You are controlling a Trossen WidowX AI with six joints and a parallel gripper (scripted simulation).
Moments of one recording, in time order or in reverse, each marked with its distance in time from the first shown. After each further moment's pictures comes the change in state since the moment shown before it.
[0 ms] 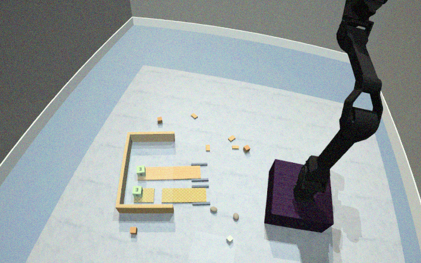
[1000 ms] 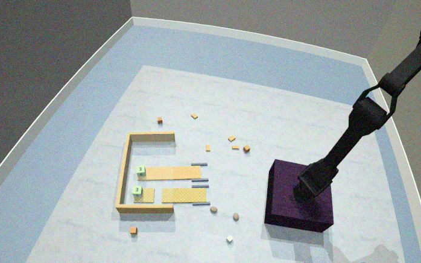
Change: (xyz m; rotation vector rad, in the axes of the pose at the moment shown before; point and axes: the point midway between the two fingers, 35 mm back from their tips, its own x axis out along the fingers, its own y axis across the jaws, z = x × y) arm -0.049 0.182 0.277 -0.083 -0.451 0.757
